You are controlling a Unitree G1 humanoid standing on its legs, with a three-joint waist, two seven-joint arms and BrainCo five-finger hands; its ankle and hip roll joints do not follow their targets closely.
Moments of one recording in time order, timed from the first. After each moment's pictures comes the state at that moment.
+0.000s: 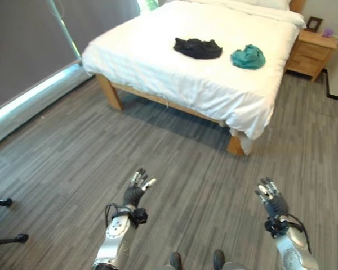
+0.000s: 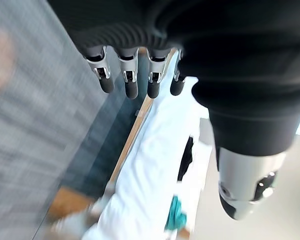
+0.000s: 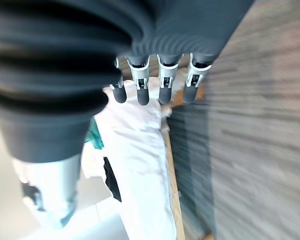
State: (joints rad) left arm 0.09 0.32 -0.07 0.28 -0.50 -0.17 0.04; right arm 0.14 -0.29 -0.02 0.32 0.62 -0.18 0.03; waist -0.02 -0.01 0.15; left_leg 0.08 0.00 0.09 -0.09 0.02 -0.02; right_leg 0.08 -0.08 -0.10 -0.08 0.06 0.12
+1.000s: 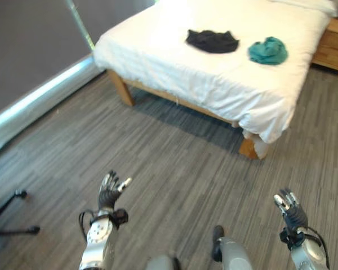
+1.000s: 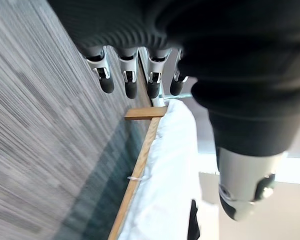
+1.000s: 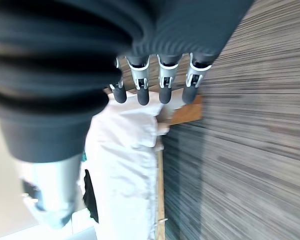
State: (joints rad) left arm 0.09 0.31 0.06 0.35 -0.43 -0.20 0.12; right arm 0.15 -0.34 -0.04 0.36 0.61 -0.18 0.01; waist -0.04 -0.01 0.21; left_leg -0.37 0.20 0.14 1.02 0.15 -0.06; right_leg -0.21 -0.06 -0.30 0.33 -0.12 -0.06
